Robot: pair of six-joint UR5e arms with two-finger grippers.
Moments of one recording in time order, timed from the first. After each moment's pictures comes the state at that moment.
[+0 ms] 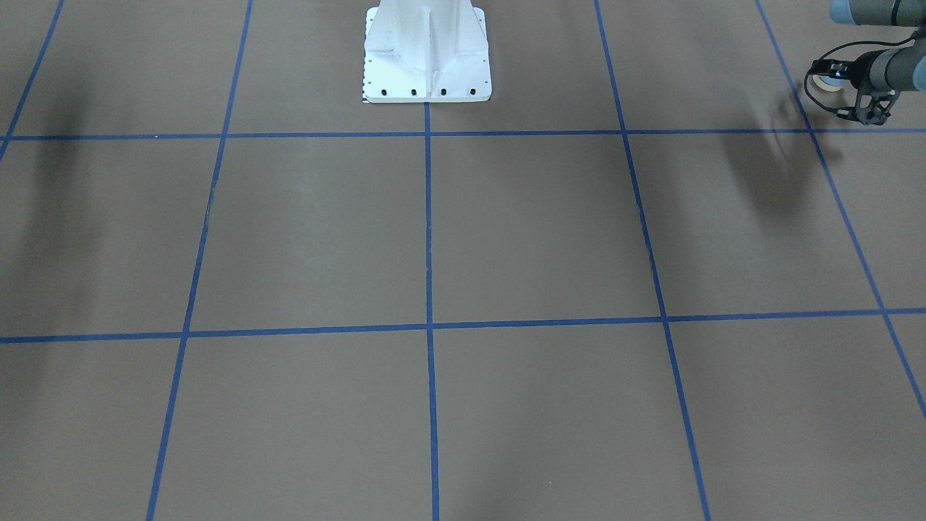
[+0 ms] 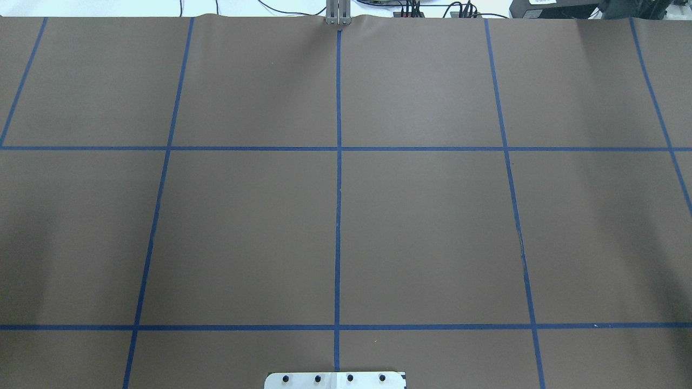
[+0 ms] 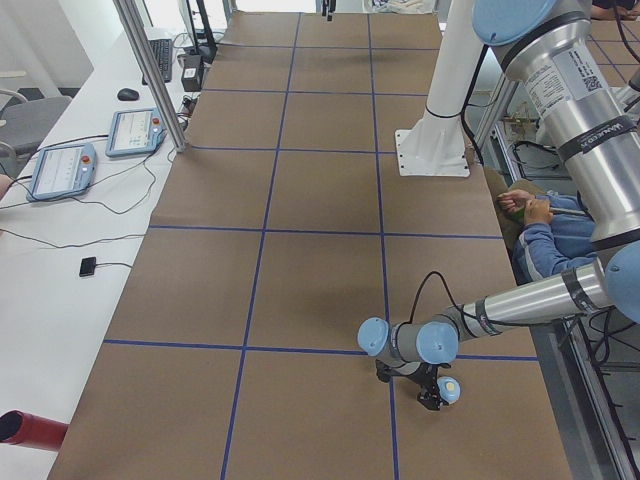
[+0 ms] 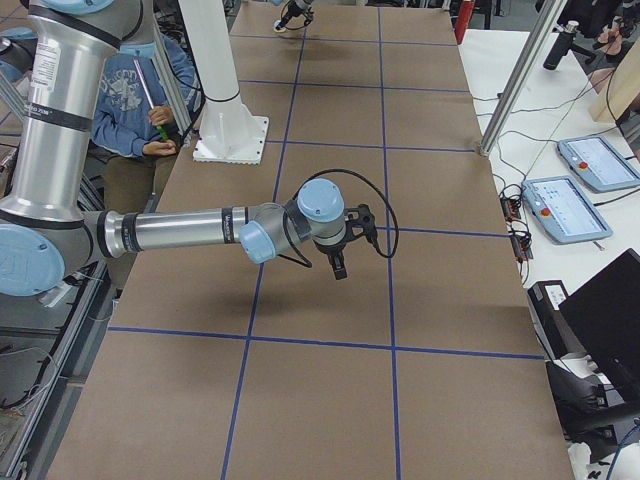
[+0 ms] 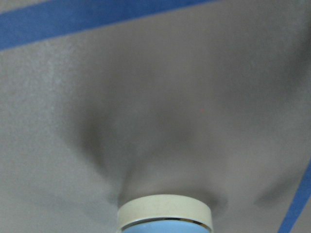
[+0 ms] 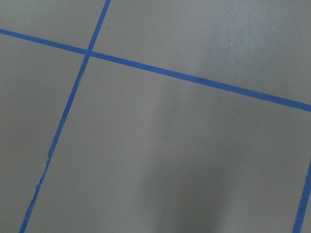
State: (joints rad) left arm -0.83 -1.06 -1.54 -1.78 -2.45 -0.04; right arm 1.37 -1.82 1.91 -1.17 2.49 0.21
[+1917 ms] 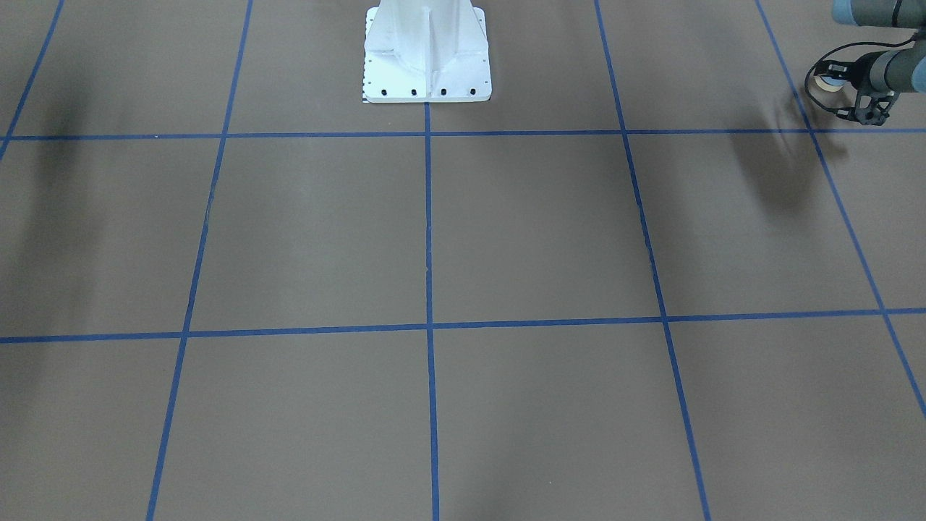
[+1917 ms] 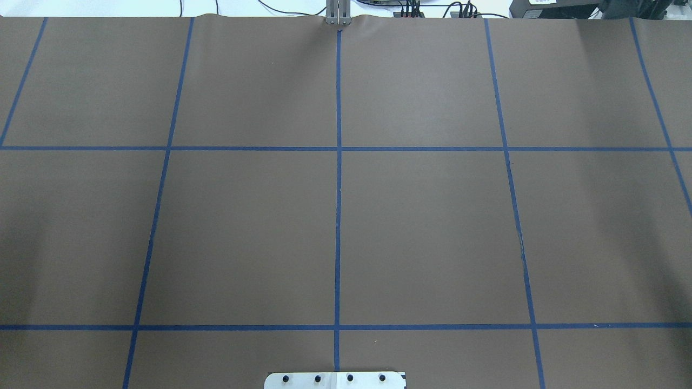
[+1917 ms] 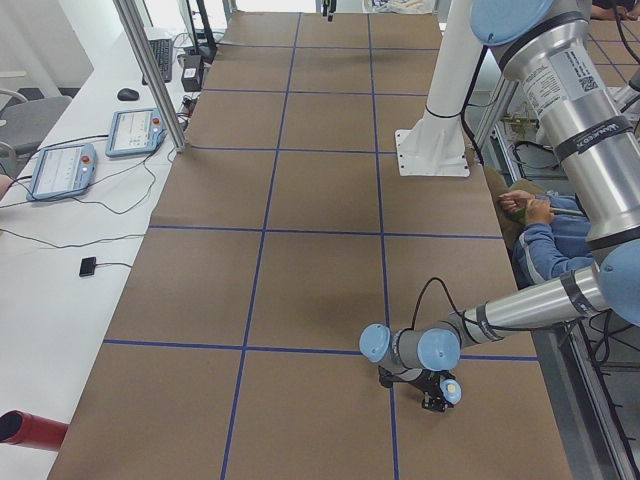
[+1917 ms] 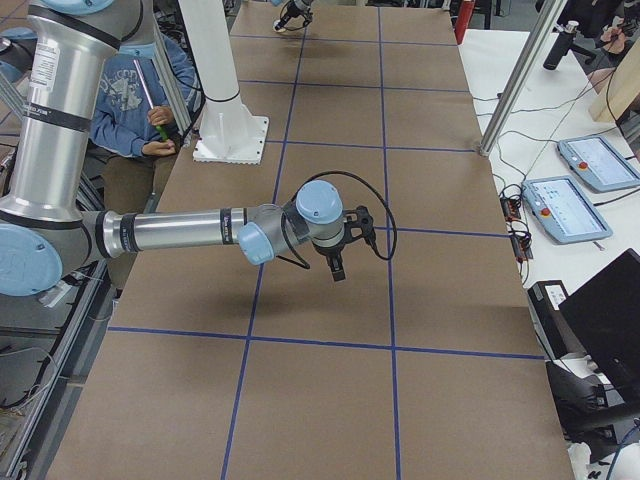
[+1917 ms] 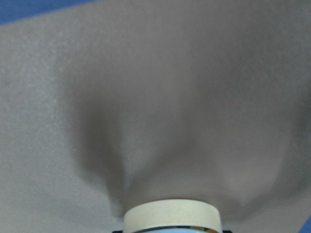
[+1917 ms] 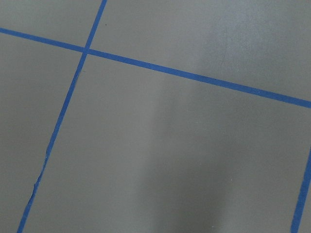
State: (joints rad) left arm -0.82 -1.07 -1.51 -1.84 -2.46 -0.06; right arm 1.37 -1.83 1.91 -1.17 2.49 0.21
